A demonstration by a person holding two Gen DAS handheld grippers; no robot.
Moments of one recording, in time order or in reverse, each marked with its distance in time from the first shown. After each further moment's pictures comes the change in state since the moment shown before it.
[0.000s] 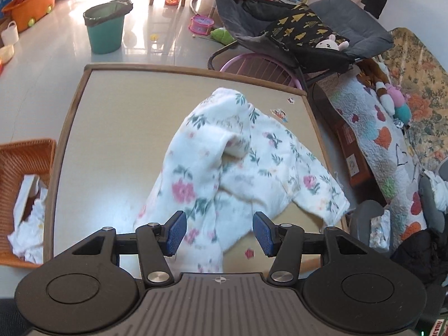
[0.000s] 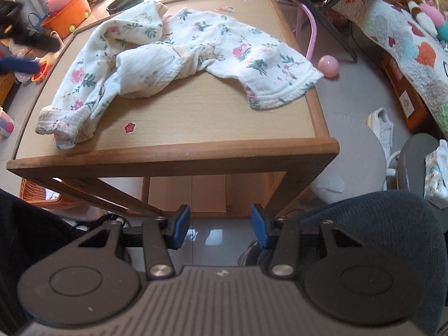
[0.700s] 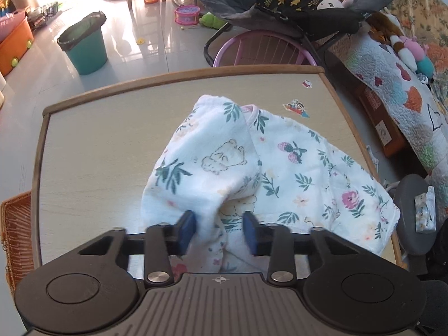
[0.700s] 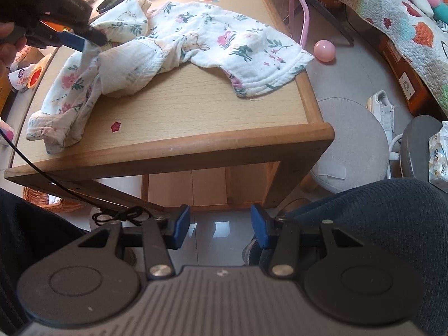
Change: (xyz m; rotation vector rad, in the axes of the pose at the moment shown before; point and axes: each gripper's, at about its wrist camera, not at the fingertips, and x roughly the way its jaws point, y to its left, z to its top) left arm 0.083 -0.022 0.066 0.159 0.103 0.094; right arm 0.010 -0.014 0.000 0.059 0.040 0.014
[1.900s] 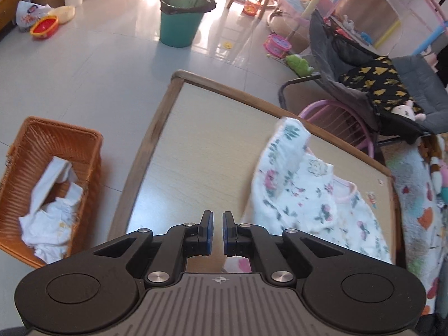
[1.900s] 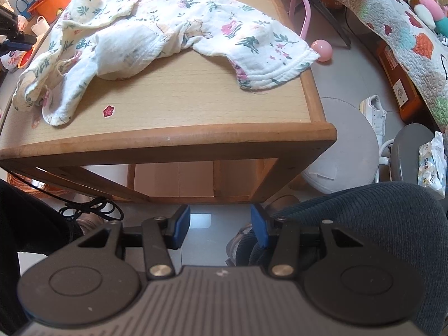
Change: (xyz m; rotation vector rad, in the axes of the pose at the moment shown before) left arm -0.026 0.162 -0.035 -0.447 -0.125 -0.043; right arm 0.010 0.014 0.002 -0.060 0.040 -0.077
